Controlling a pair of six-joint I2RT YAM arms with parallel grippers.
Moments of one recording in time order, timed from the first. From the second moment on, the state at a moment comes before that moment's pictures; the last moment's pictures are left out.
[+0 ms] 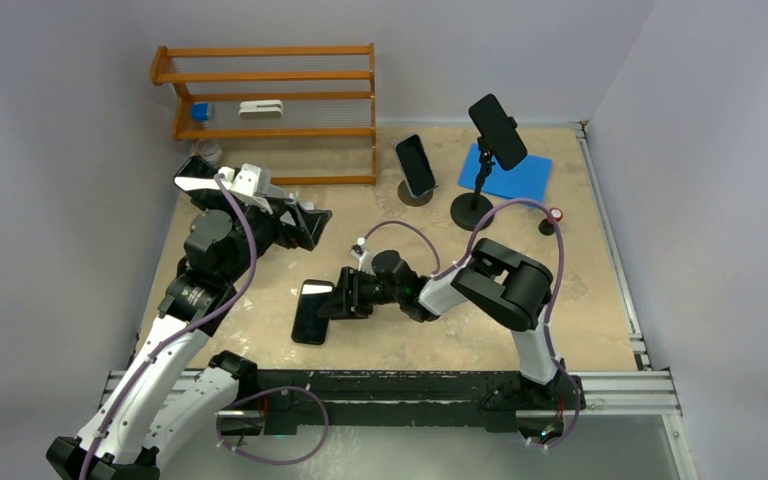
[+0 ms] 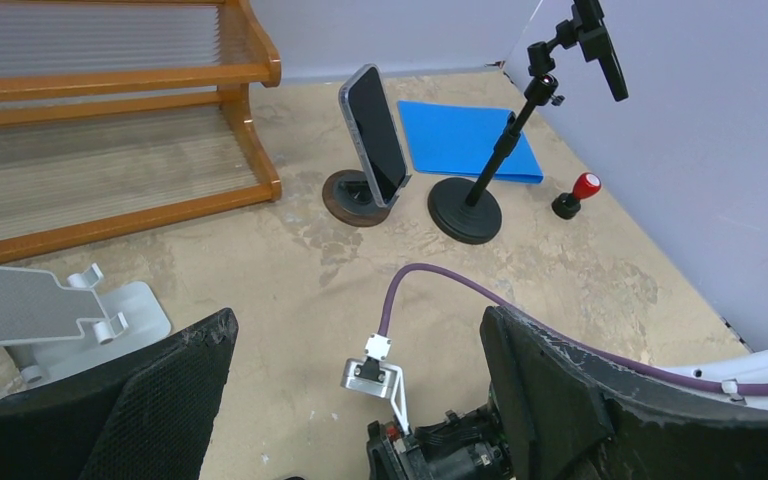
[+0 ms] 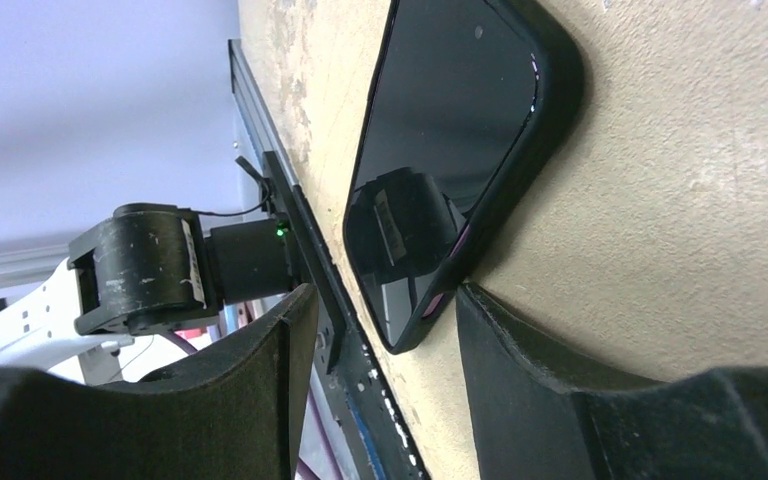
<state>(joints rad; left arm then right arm) -0.40 0.74 0.81 -0.14 0.15 -0.31 0.97 2.03 0.82 0.77 -0.49 1.14</state>
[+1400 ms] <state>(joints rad) -0.47 0.84 0.91 -0.28 -0.22 -0.75 1.04 1.07 0.85 -0.04 0.64 0.69</state>
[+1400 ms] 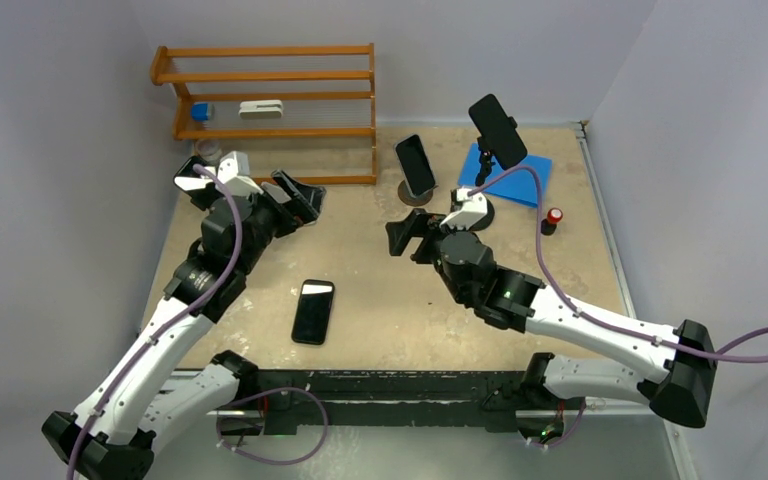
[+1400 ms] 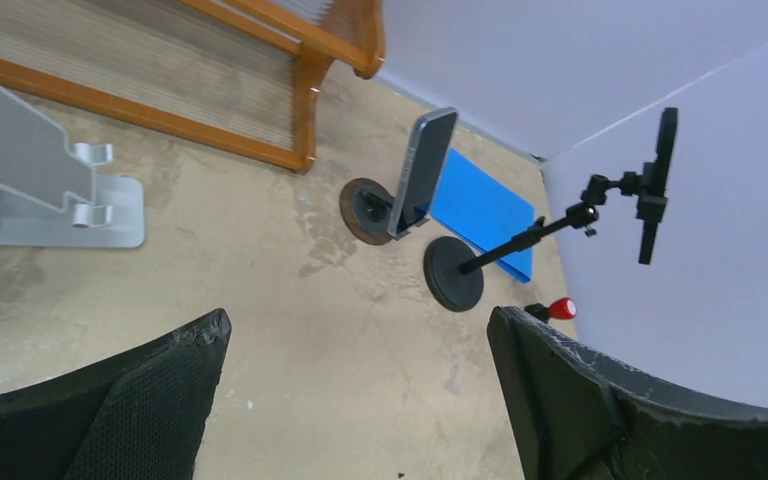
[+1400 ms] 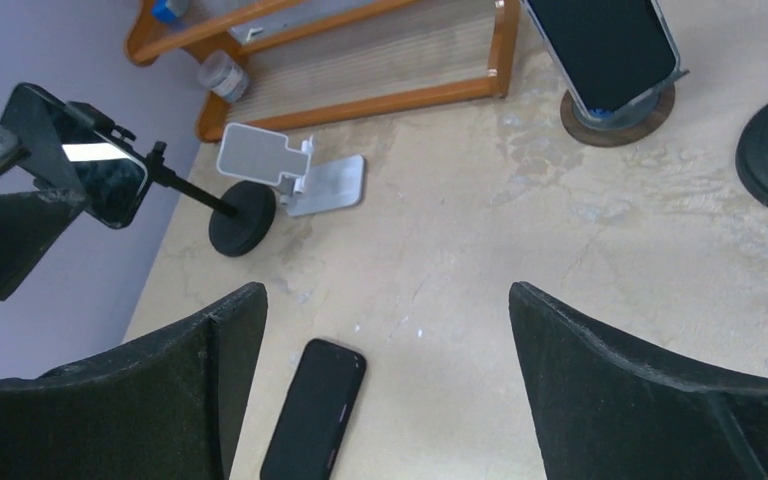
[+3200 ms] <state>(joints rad) -0.04 0.83 1.07 -0.66 -0.11 -0.57 1.04 1.00 0.63 0.42 0.23 0.43</state>
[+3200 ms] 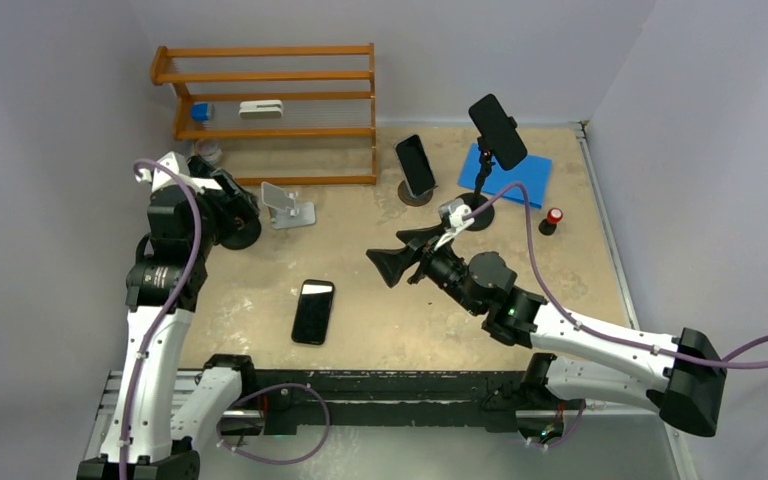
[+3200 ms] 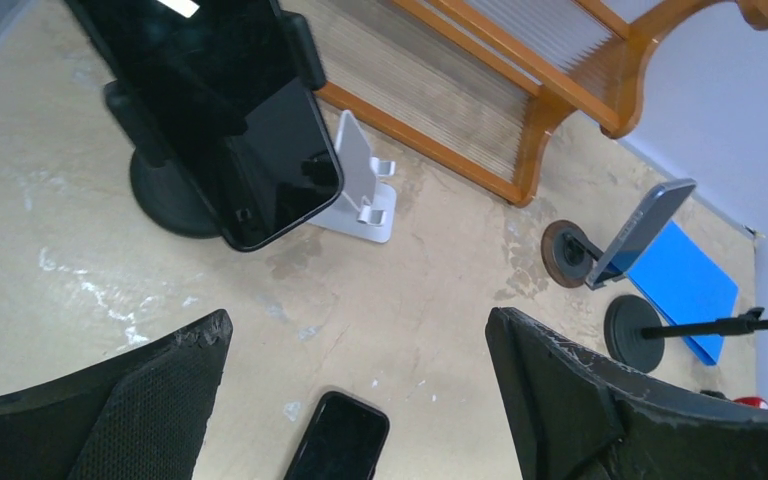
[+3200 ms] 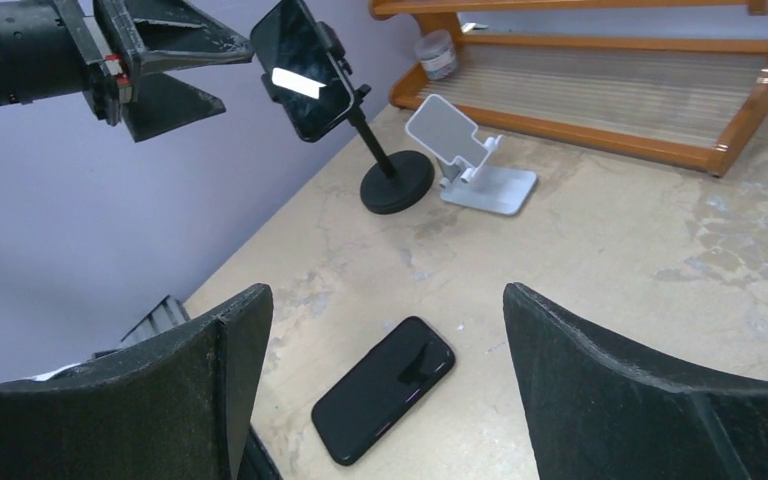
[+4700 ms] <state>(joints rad) 0.31 0.94 0.81 -0.22 0.00 -0.67 1.04 0.92 0.60 0.42 0.17 0.45</state>
